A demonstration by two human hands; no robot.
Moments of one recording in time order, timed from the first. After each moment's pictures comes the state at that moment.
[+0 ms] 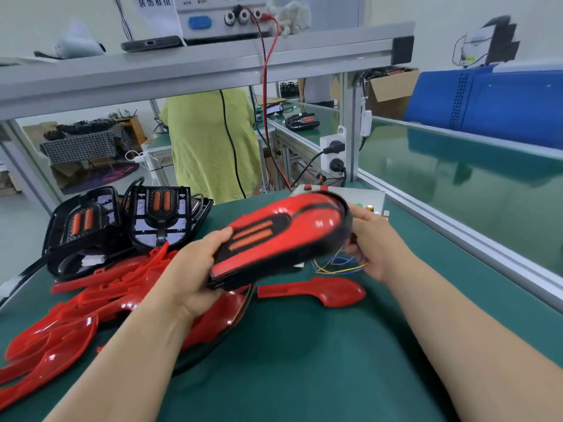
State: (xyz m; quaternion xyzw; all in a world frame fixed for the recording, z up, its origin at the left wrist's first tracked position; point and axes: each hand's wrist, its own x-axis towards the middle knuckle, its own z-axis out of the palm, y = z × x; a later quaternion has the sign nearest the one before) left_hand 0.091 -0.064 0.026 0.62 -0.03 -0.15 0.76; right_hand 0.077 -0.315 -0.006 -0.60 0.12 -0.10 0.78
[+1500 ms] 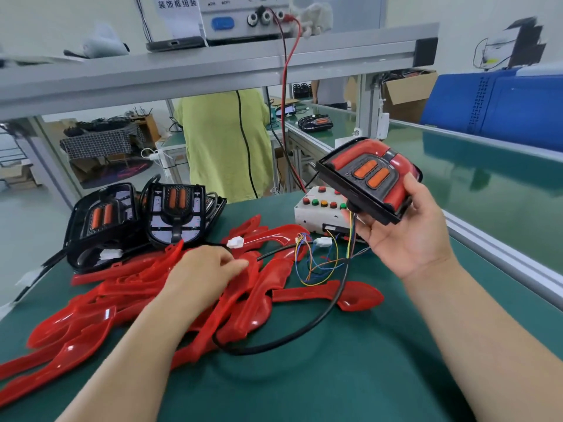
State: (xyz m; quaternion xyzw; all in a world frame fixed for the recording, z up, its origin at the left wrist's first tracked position) left_hand 0.103 -0.036 0.017 0.98 -0.06 0.02 0.19; right_hand 0.063 -0.319 0.018 -0.34 -0.06 -0.12 0.93
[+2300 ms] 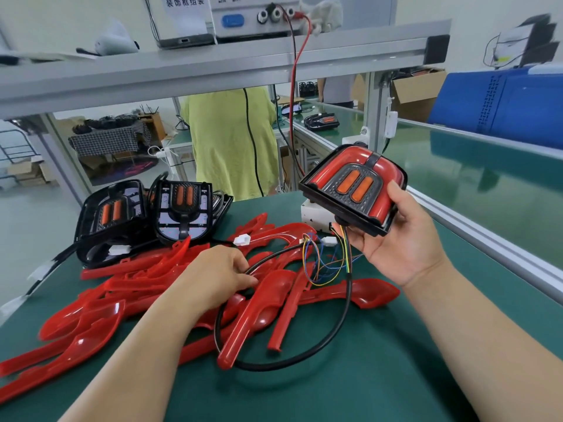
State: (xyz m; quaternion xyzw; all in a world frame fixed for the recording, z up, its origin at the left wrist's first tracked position) left_hand 0.103 -0.036 0.016 0.97 -0.09 -0.04 0.21; right_hand 0.064 -0.303 0.014 -0.38 -0.09 -0.04 0.92
